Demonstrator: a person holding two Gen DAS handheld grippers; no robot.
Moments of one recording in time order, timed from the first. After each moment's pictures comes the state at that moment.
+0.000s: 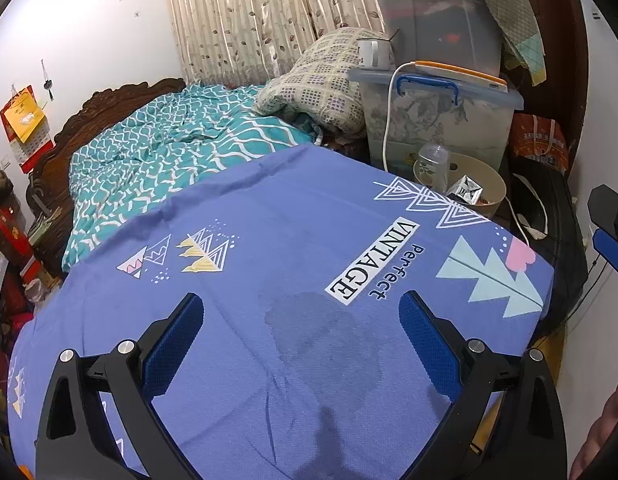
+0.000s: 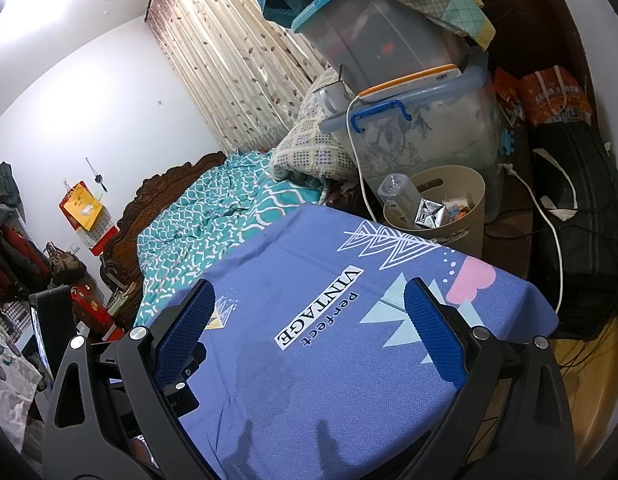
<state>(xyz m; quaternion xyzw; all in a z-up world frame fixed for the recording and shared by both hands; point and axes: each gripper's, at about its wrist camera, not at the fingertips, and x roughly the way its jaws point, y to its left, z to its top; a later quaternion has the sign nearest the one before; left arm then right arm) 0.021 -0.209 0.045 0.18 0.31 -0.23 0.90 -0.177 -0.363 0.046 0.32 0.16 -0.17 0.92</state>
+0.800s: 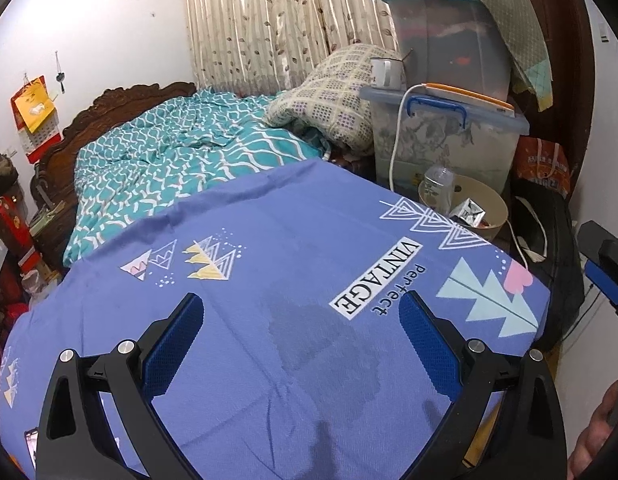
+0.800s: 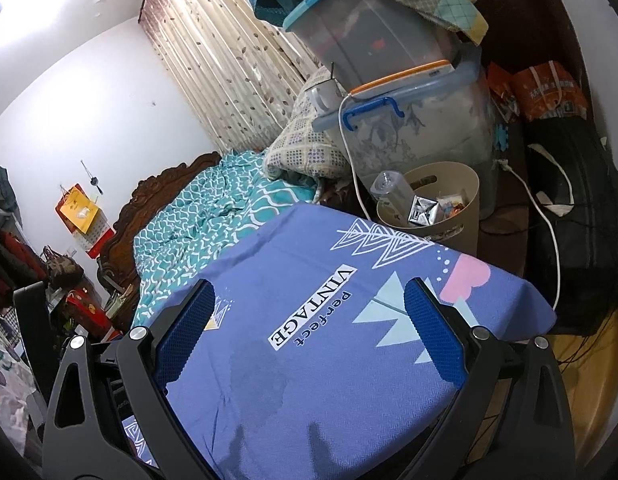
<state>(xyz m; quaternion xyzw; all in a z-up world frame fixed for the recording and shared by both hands) 0.022 -0.199 0.057 0.15 0.30 -0.22 0.92 -0.180 -0.370 0.041 0.32 0.17 -0.18 0.91</state>
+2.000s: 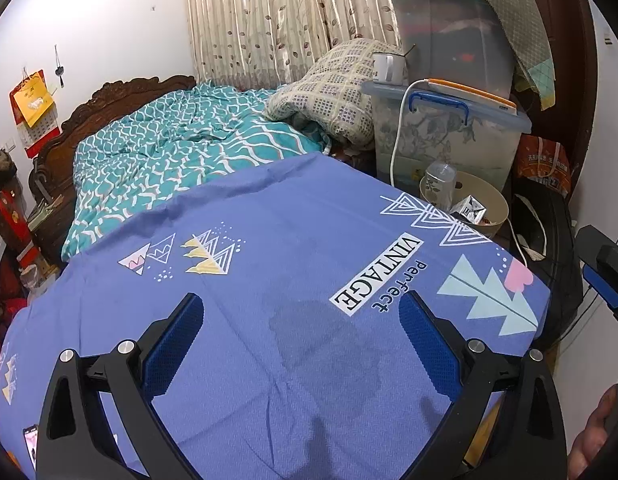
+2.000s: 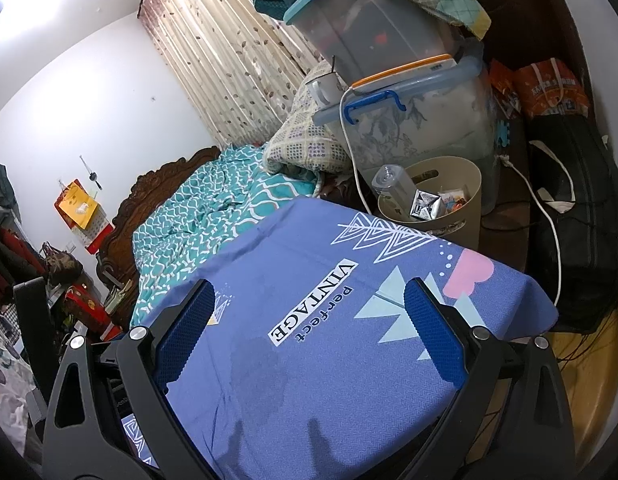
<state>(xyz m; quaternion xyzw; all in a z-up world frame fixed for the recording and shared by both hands) 0.026 -0.200 0.053 0.15 0.31 -0.23 0.91 -0.177 -0.367 0.041 0.33 0.18 -0.18 0.91</state>
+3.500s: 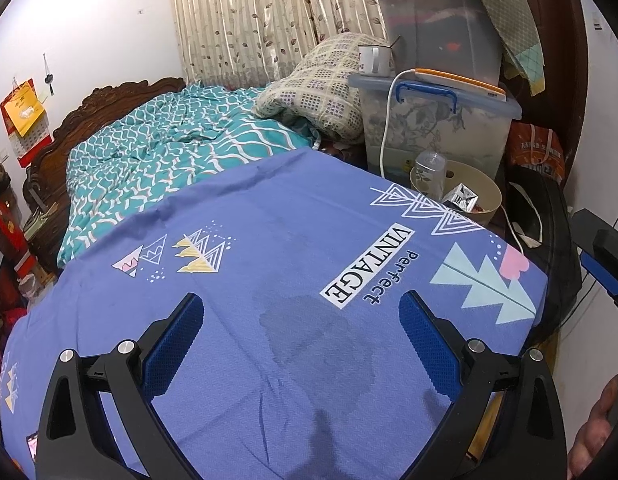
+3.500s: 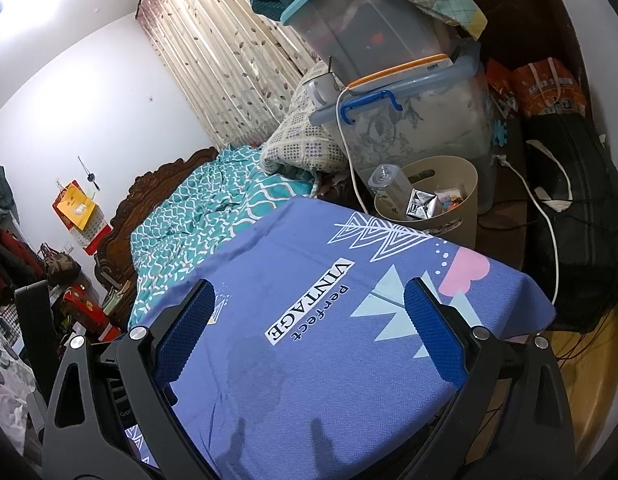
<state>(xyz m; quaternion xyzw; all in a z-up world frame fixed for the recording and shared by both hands) 0.020 -0.203 0.046 0.16 0.31 -0.24 0.90 -0.180 -0.369 0.035 0.33 0.18 -0.19 0.91</state>
